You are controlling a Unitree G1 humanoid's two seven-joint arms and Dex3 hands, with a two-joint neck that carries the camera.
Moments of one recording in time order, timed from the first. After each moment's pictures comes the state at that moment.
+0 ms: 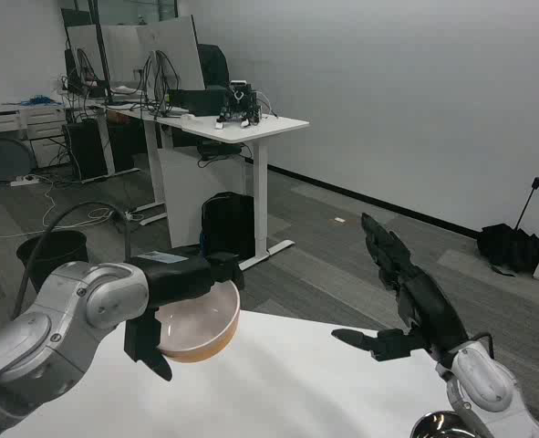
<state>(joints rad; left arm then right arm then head) -0.87 0.68 -0.56 -0.24 0.56 0.46 -0.67 -0.40 -0.52 0.10 0.22 0.27 -0.44 0.08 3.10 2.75</state>
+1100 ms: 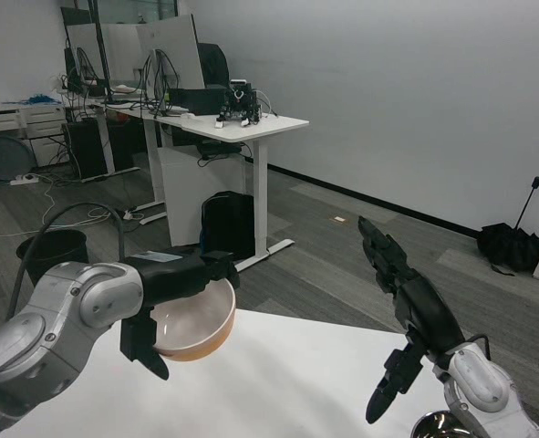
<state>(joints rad) -0.85 0.68 -0.53 -0.24 0.56 0.46 -0.67 -0.40 -0.52 0.12 0.24 0.28 -0.45 0.08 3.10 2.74</state>
